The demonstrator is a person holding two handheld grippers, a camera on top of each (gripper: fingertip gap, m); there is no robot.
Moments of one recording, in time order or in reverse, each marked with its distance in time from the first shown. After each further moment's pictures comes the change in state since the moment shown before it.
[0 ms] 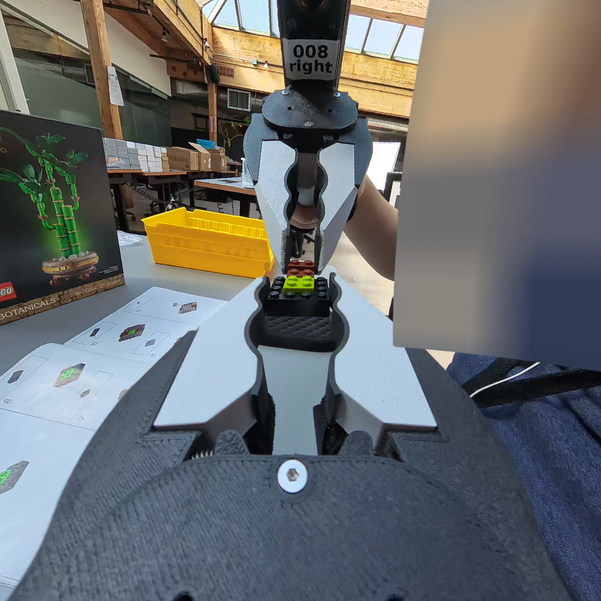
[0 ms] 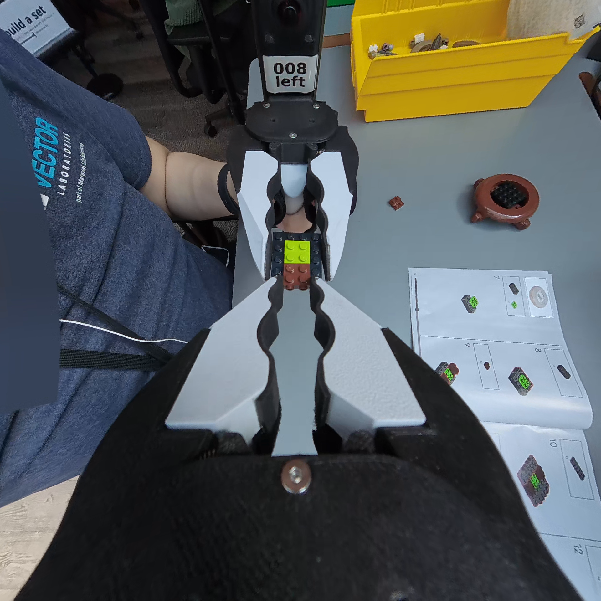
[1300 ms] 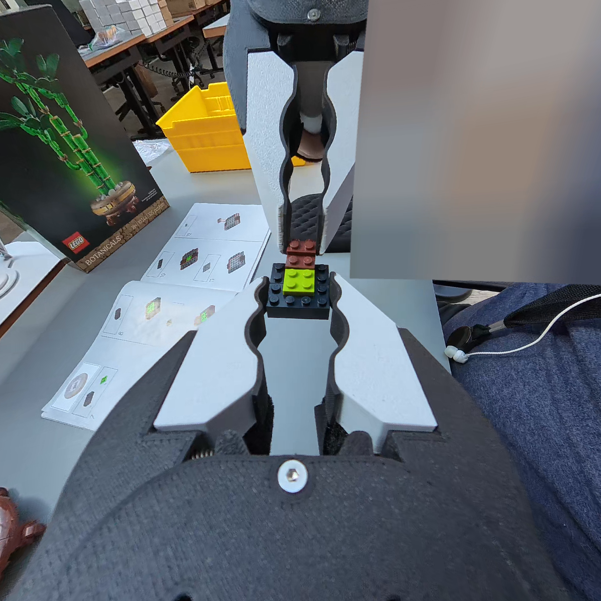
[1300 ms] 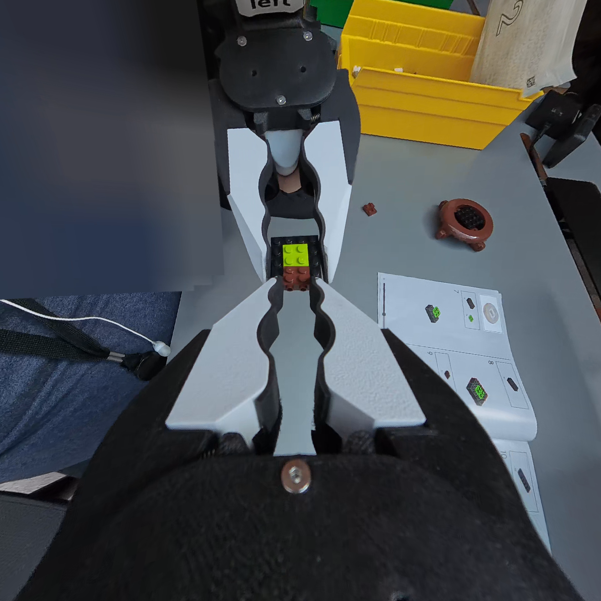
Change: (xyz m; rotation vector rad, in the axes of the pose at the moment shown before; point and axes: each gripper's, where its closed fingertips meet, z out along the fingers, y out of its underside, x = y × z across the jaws) left arm -0.021 0.050 0.003 -0.472 -0.135 0.264; right arm 0.015 0.031 0.014 0.069 0.094 -0.190
